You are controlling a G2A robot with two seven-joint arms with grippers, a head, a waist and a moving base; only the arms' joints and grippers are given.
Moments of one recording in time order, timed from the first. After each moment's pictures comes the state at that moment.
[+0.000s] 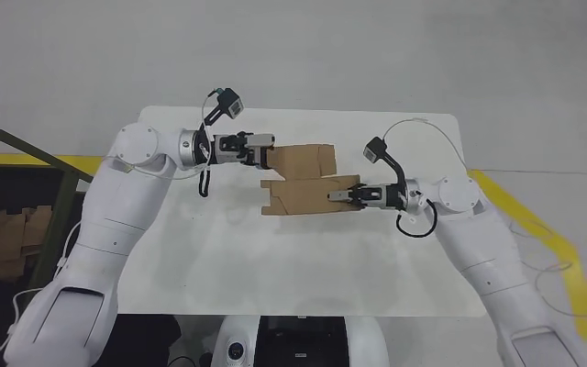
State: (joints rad) left arm 0.85 -1.04 -1.17 -1.33 -0.52 -0.18 -1.29; right arm -0.94 -1.14 1.05 -1.27 0.39 -0.30 1.26
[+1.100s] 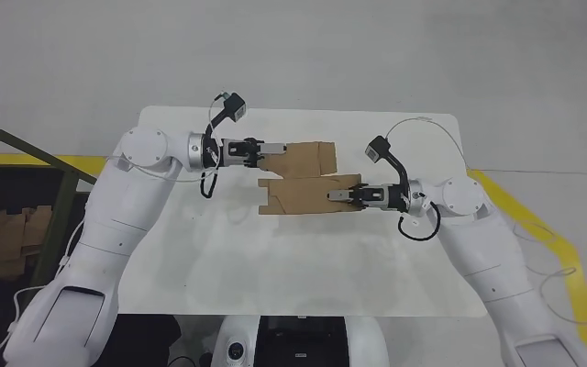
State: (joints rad) left arm 0.85 -1.04 -1.15 -1.33 -0.39 -0.19 -1.24; right arm -0.98 -1.12 1.08 -1.35 0.40 -0.27 1.23
